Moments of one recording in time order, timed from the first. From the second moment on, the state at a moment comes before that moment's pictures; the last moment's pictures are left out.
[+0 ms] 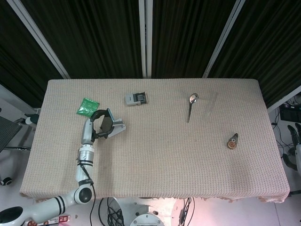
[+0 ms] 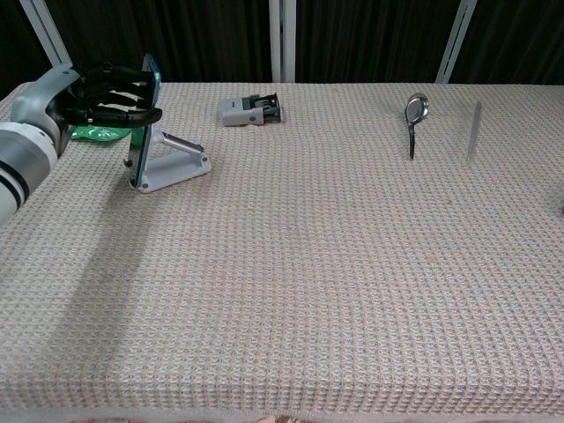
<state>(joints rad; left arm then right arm) -0.54 -1.86 -0.44 -1.30 1.05 1.16 -0.32 0.10 -0.94 0.11 -1.65 -1.29 1.37 -0.16</state>
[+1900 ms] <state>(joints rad) -0.09 -1.11 -0.01 -1.70 1.37 1.57 0.24 0.08 -1.04 0.08 -1.54 -1.40 1.45 -0.07</state>
